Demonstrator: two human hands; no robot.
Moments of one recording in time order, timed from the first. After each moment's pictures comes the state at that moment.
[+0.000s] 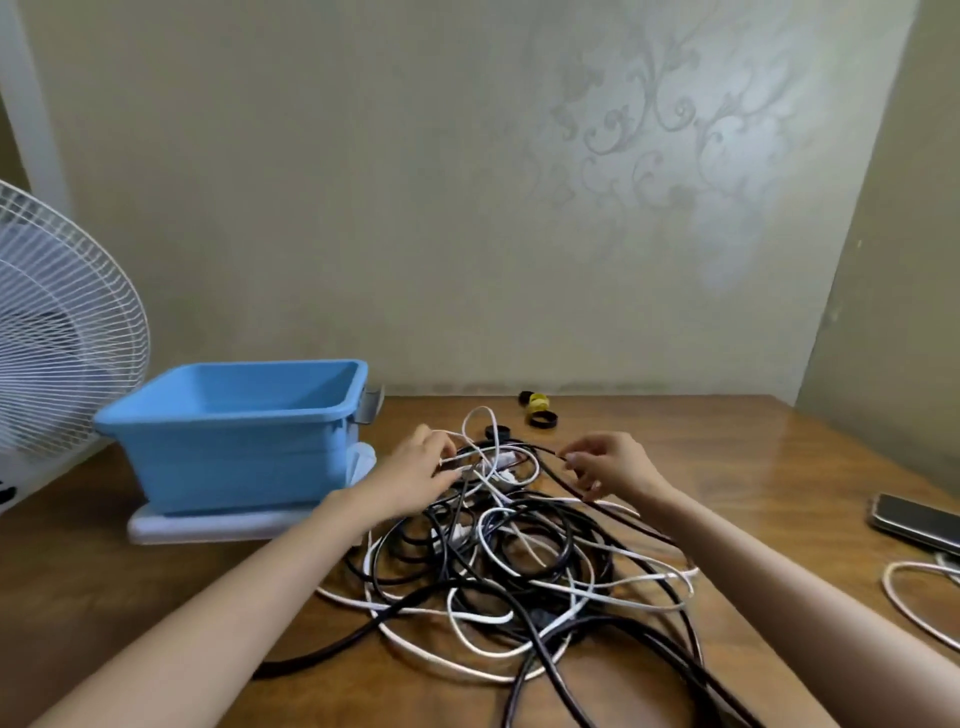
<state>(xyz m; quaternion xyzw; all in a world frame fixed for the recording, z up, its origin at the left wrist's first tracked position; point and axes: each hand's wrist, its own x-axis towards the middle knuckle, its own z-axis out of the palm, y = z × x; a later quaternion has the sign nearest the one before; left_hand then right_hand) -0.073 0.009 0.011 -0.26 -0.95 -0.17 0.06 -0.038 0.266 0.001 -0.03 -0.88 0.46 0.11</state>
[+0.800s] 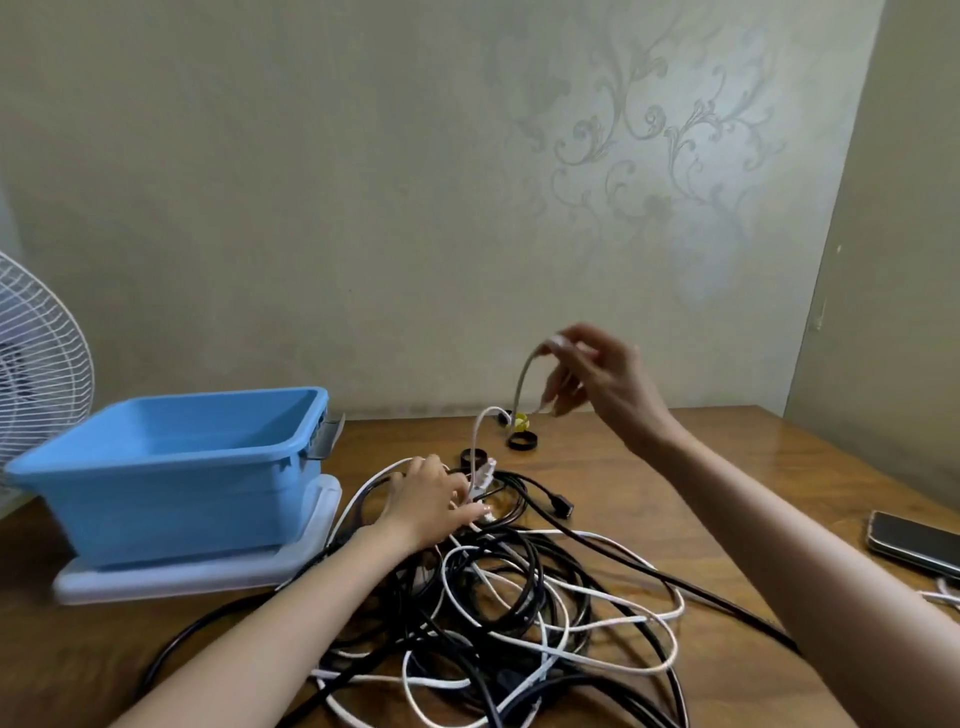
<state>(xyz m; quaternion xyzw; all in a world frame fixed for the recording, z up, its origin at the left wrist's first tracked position) -0.104 0.067 -0.010 -0.22 -0.97 -0.06 0.09 -0.036 0.268 0.099 0.21 -0.75 0.57 0.28</state>
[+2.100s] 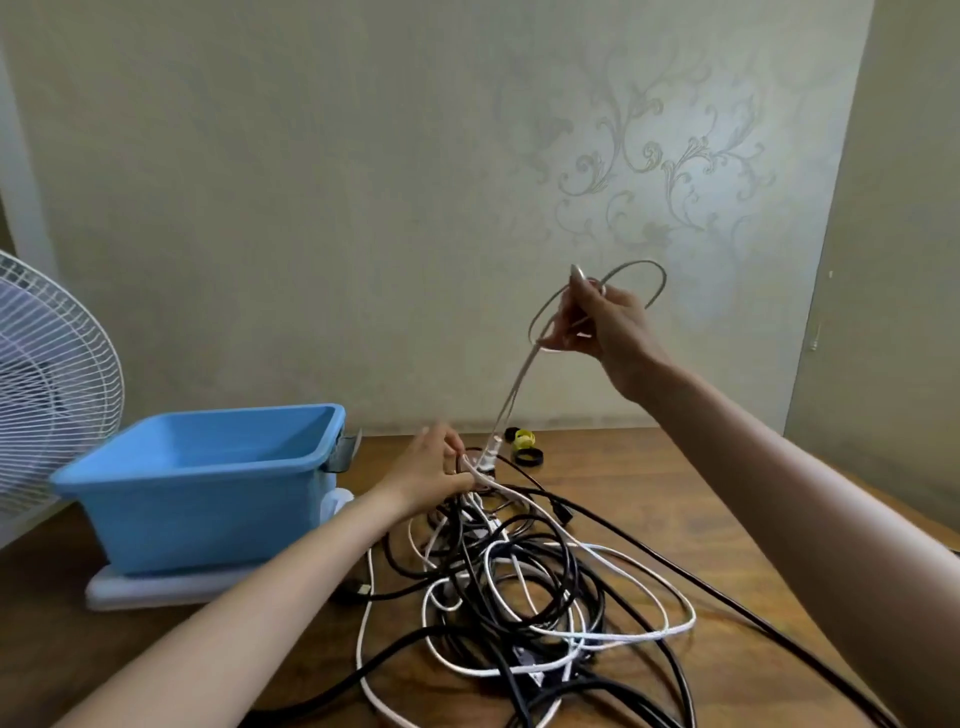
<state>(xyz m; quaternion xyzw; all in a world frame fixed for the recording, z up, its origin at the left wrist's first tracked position) -0.090 0.047 0.044 -0.26 -0.90 -0.34 0.09 -0.037 0.250 0.167 0.17 -0.65 0.70 0.23</state>
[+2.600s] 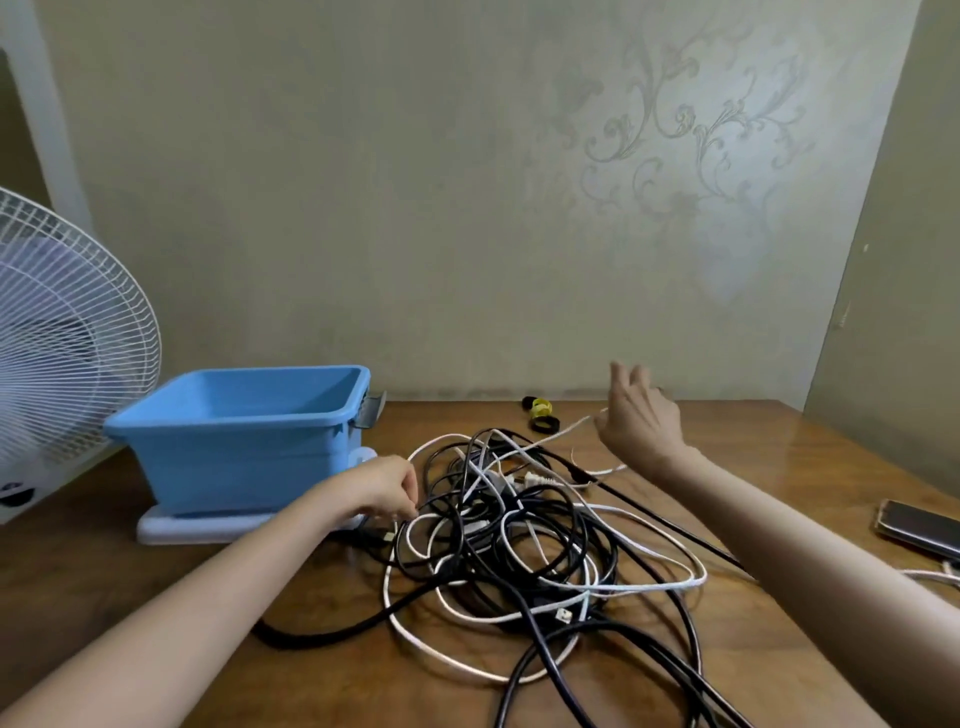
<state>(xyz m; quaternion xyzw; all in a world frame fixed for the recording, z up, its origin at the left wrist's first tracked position) -0.068 -0.010 0.030 -0.16 -0.97 -0.14 -0.11 -0.042 0.271 0.056 -0.10 -0.96 0.07 0.25</state>
